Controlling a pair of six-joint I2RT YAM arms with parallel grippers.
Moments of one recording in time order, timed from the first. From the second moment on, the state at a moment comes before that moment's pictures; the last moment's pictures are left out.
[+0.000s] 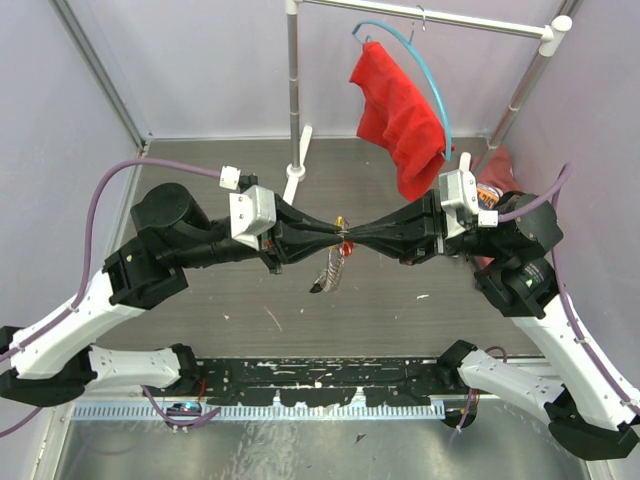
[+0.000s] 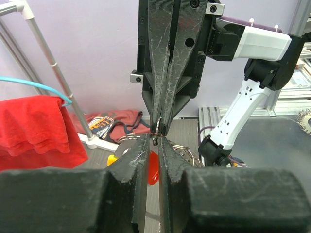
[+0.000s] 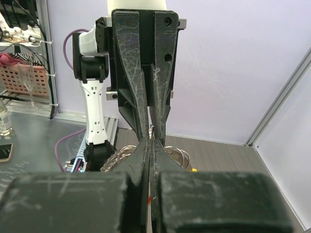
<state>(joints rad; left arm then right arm) -1.13 1.09 1.51 -0.27 0.34 0.10 0.67 0.87 1.29 -0.01 -0.88 0.08</state>
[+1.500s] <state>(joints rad) -1.13 1.09 1.58 -0.54 0.21 0.38 0.68 0.78 1.33 -0.25 -0.36 -0.09</state>
